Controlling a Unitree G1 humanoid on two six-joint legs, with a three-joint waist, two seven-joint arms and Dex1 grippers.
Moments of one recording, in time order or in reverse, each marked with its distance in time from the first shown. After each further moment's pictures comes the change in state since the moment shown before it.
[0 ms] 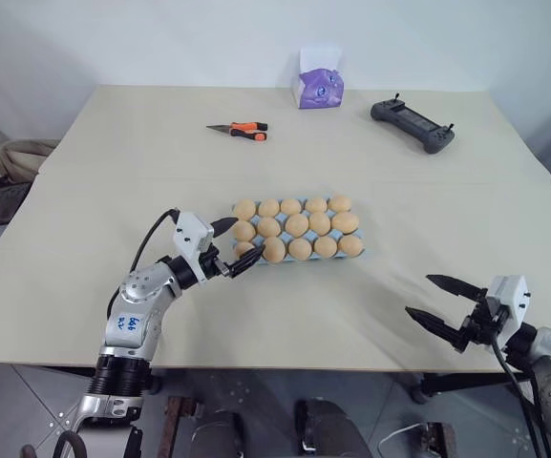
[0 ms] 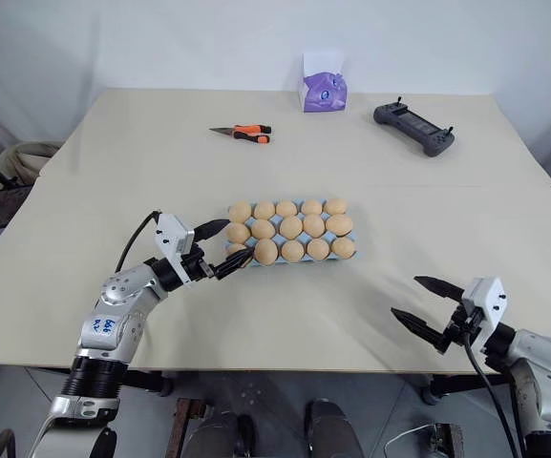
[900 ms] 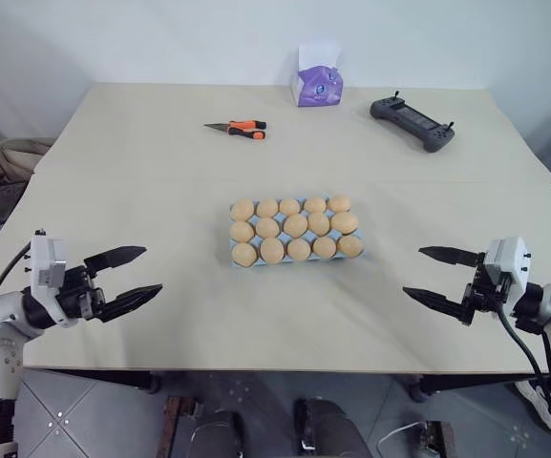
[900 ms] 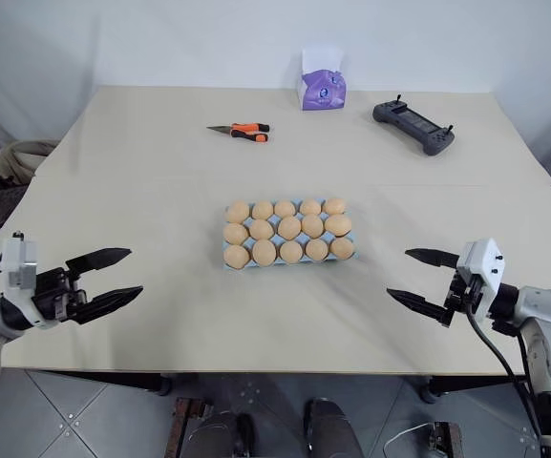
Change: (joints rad) left arm 0.288 0.444 0.389 0.067 -0.319 0.051 -0.586; right arm -0.201 -0.126 0.048 0.004 -0.029 0.086 0.104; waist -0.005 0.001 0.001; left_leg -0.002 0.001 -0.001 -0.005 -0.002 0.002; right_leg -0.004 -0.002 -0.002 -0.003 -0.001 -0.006
